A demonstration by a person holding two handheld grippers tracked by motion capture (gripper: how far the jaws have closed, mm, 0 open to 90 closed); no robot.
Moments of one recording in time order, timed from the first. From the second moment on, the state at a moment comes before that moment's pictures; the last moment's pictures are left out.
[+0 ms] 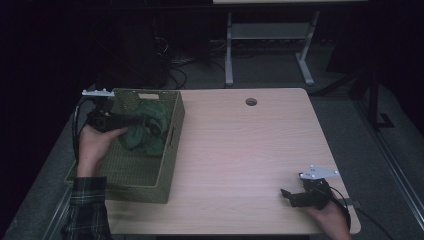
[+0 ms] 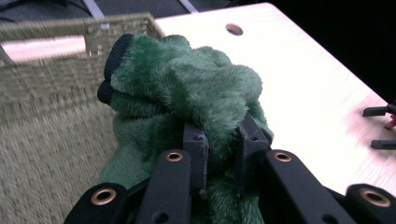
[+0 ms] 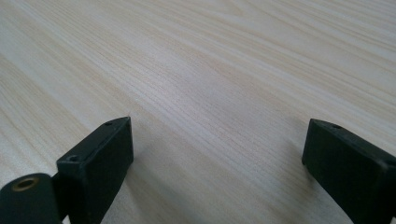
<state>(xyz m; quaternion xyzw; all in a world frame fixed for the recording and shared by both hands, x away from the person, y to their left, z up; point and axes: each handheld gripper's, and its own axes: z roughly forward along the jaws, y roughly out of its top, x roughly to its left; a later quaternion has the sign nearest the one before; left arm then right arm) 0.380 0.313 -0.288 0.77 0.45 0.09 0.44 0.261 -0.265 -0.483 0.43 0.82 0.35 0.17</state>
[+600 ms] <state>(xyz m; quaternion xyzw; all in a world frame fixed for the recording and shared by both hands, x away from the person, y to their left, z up) 0.375 0.290 -0.208 0.78 0.40 0.14 0.46 0.261 -0.265 -0.482 0.43 0.82 0.35 0.17</state>
